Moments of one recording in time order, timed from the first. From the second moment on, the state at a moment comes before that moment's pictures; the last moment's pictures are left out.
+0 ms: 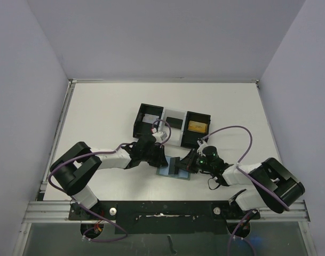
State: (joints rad) left arm -0.82 1.65 0.69 0.19 0.26 -0.59; right arm 0.59 1.38 0.21 0.60 -0.35 1.06
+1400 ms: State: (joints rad) left arm -0.65 1.12 0.79 -0.25 0.02 -0.45; right arm 0.74 0.85 0.59 -0.01 -0.01 0.37
